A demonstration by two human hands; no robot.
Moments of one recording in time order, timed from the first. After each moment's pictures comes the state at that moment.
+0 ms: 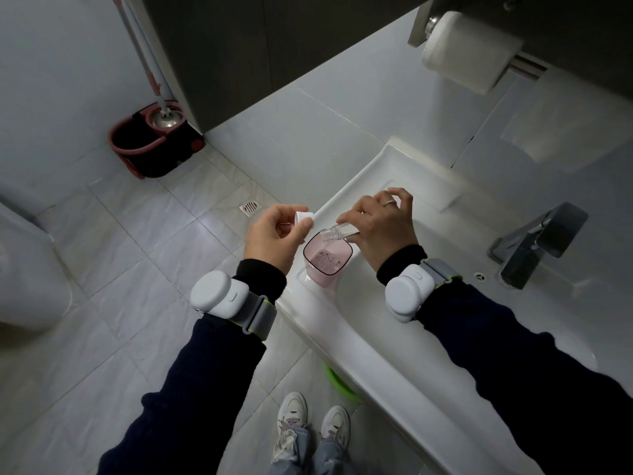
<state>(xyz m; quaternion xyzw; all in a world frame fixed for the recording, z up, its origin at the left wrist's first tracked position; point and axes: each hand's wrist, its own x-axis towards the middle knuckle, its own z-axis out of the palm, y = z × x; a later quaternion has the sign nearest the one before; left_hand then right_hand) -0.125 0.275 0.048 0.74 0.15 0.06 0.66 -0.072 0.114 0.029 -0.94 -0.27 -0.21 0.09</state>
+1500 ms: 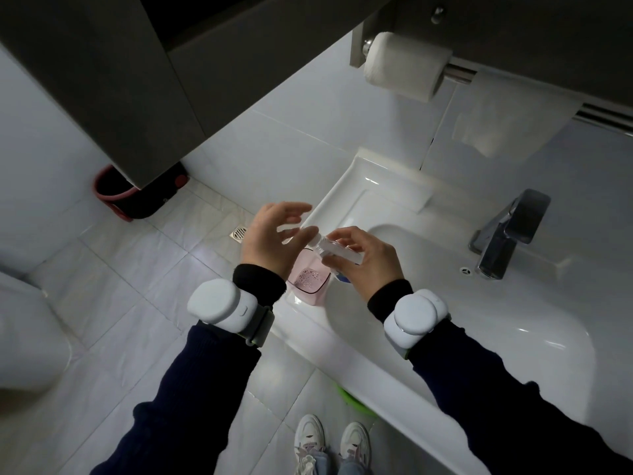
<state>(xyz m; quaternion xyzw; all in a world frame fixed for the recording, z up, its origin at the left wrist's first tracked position) -0.109 0.249 0.082 0.83 0.02 0.07 0.56 -0.119 0.102 0.057 -0.85 0.00 0.03 0.52</state>
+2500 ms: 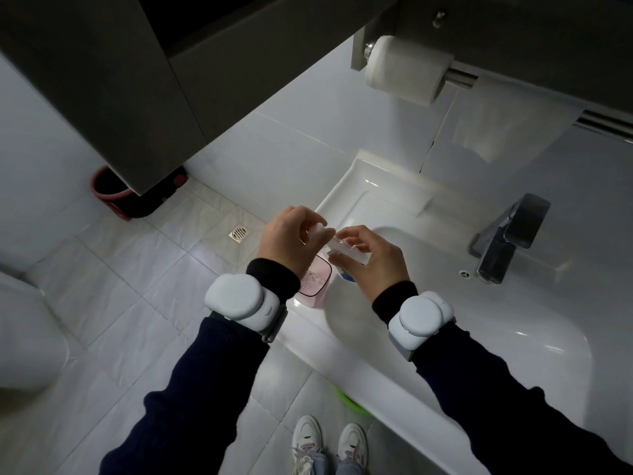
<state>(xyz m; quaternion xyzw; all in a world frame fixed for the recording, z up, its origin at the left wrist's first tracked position) -0.099 0.236 0.084 0.90 -0.03 0.05 0.42 -0.114 0.095 0.056 -0.85 0.01 0.00 0.52</state>
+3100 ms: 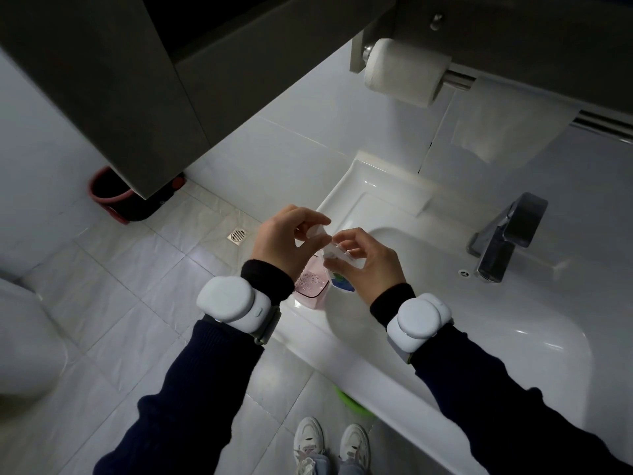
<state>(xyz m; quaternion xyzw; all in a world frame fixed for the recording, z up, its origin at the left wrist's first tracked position) -0.101 0.246 0.087 0.88 -0.07 0.06 0.46 -0.119 0.101 0.060 -0.85 0.00 0.04 0.53</state>
